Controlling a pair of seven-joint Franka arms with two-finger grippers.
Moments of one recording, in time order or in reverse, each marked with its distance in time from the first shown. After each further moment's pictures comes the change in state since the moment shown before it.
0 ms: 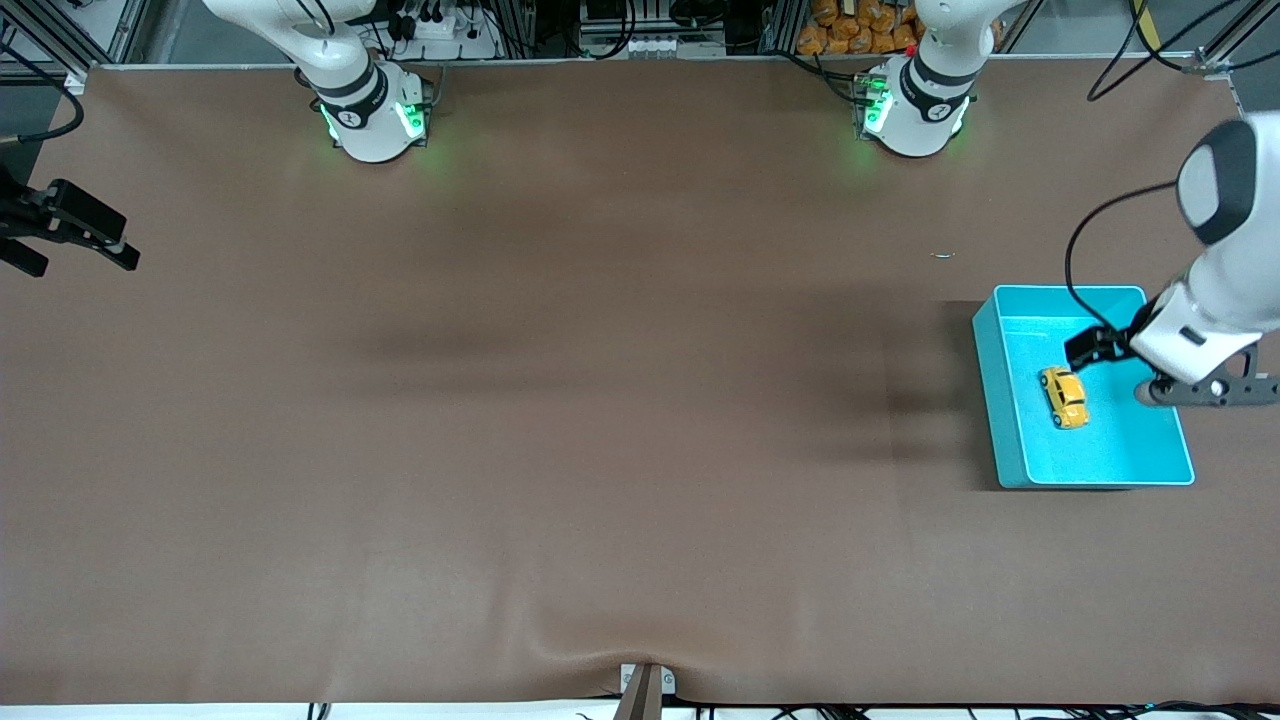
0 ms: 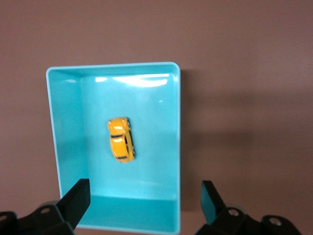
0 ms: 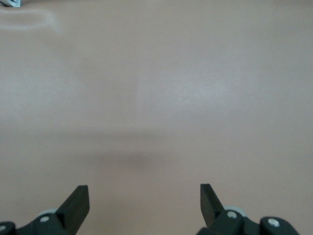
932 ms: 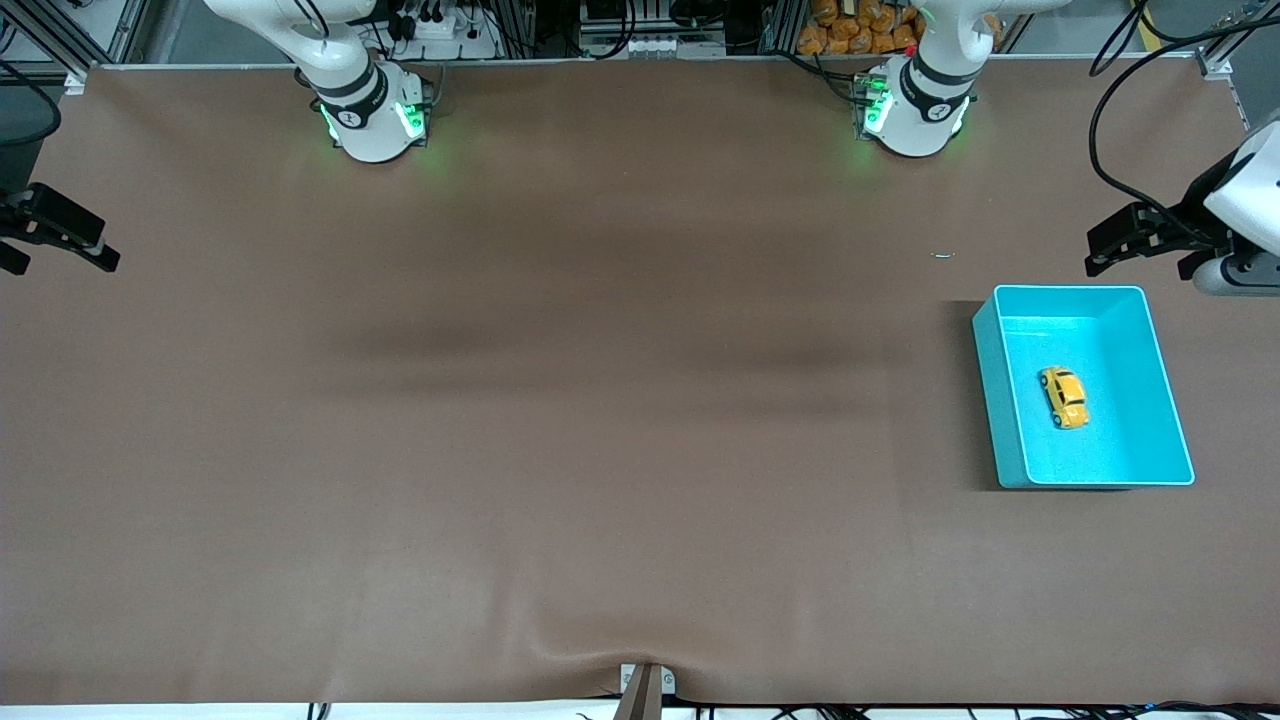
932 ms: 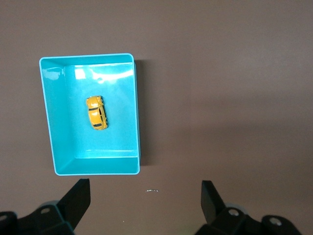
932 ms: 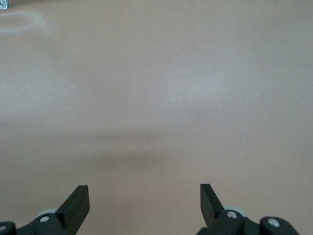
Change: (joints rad) left arm -0.474 -0.112 0.416 0.259 -0.158 -0.358 0.028; right arm -0.036 -0.001 -0.001 -0.015 0.000 0.000 0.000
